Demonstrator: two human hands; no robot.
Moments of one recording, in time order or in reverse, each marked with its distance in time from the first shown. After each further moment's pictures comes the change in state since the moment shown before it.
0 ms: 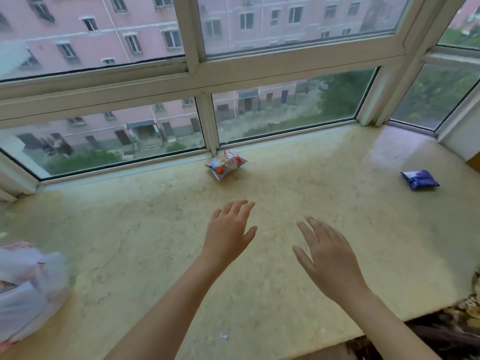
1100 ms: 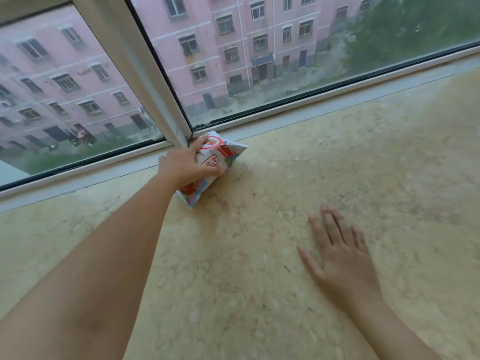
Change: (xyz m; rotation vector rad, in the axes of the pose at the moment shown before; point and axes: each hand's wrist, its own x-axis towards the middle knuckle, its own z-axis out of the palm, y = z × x) left_hand 0.410 -0.258 0.286 0.016 -0.297 -0.383; right_hand 0.334 0.121 0.370 0.042 -0.024 0.112
